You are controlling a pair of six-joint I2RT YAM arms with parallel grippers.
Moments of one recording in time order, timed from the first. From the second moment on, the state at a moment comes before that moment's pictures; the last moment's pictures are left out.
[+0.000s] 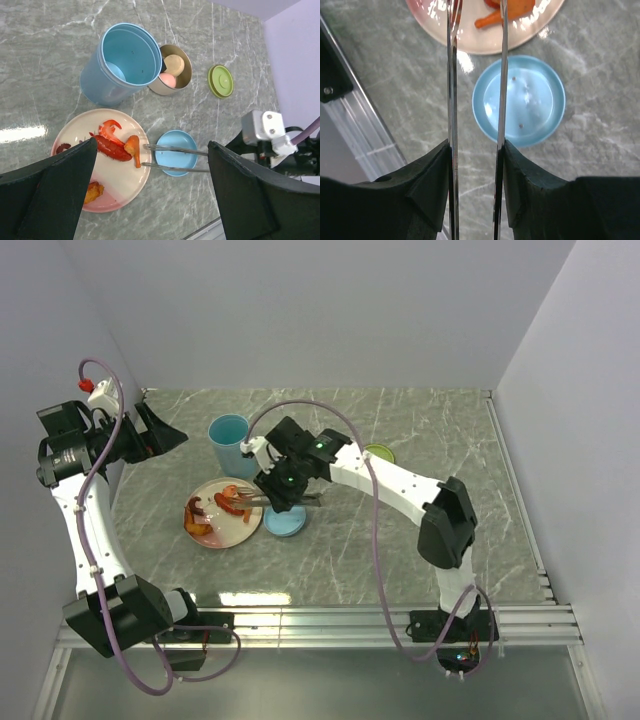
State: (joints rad) left arm 0.48 1.22 1.35 -0.79 0.87 -0.08; right arm 0.92 1.94 1.81 -0.87 -0.29 -0.10
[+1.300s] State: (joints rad) left arm 0.48 1.19 1.31 -0.77 0.85 -0.09; right arm 1.03 2.30 2.23 -1.03 -0.21 -0.08
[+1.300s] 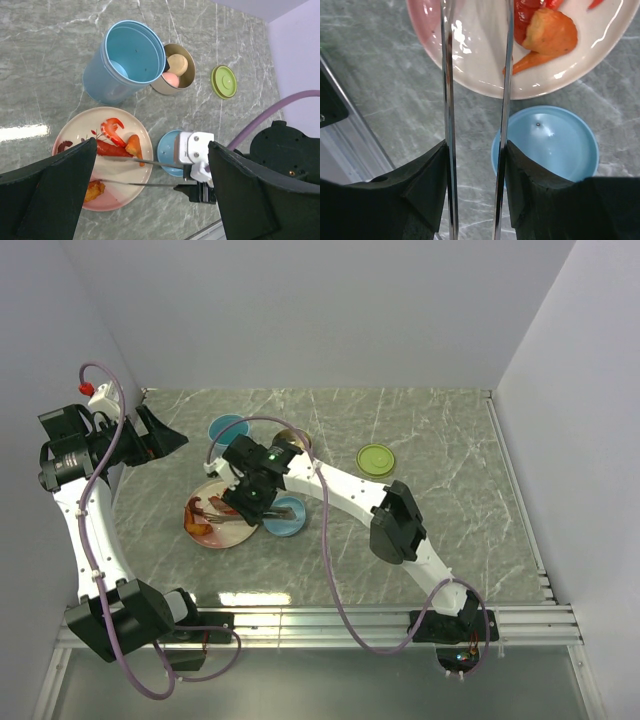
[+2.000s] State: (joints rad) left arm 0.48 1.19 1.31 -0.78 0.84 -0.07; right arm 1.04 2.19 2.15 -1.00 -0.22 -0.11
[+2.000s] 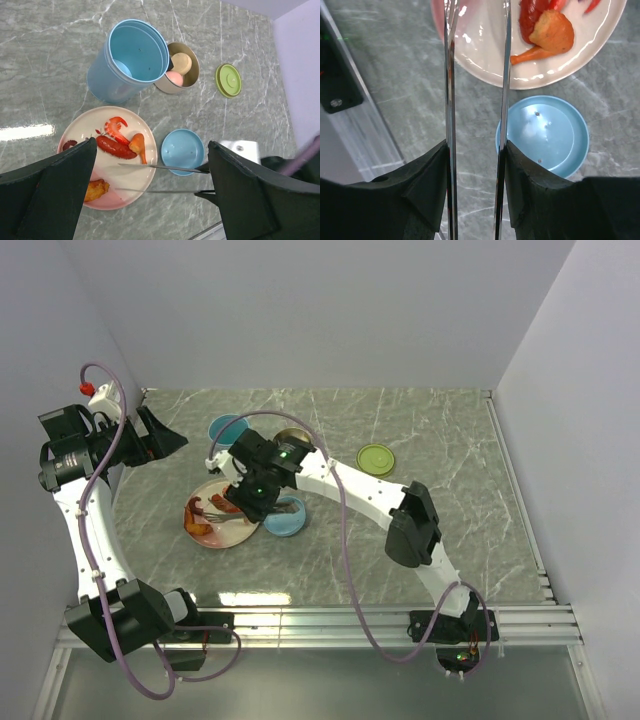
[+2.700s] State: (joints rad) left arm 0.48 1.19 1.31 -0.79 0.83 -0.04; right arm 1.19 2.13 1.92 -0.77 -0.02 -0.33
